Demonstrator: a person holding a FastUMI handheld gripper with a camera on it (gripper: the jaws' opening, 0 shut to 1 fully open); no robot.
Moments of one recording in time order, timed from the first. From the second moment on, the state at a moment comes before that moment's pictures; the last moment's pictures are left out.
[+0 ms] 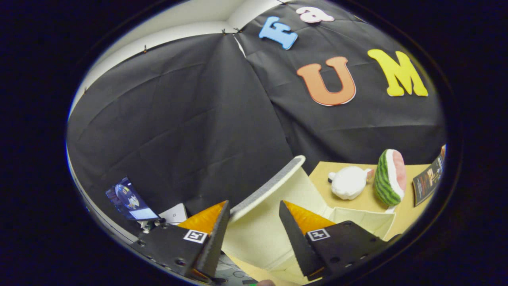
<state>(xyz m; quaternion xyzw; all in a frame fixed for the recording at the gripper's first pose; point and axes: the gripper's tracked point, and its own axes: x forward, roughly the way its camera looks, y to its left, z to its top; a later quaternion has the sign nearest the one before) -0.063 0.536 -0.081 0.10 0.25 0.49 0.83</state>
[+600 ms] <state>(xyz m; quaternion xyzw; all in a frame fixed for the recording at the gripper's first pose) -0.022 0.298 -0.056 0.05 0.15 0.34 0.93</state>
